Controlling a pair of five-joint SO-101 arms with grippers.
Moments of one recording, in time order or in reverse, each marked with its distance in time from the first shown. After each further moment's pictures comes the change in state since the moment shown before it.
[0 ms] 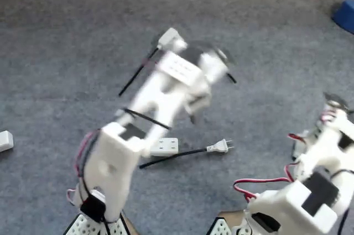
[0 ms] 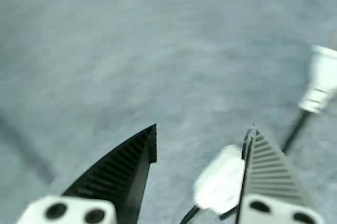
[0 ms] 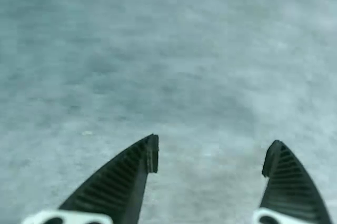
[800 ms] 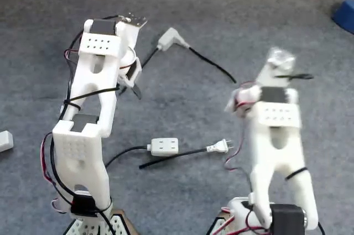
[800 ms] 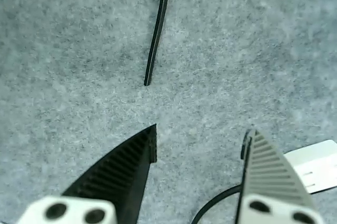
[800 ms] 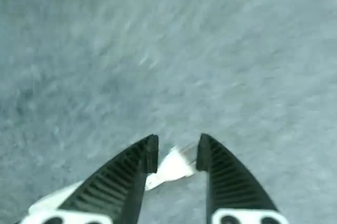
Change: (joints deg) left arm -22.9 -4.2 7.9 0.2 6.2; right arm -43.2 -22.2 4.9 1.1 -54.1
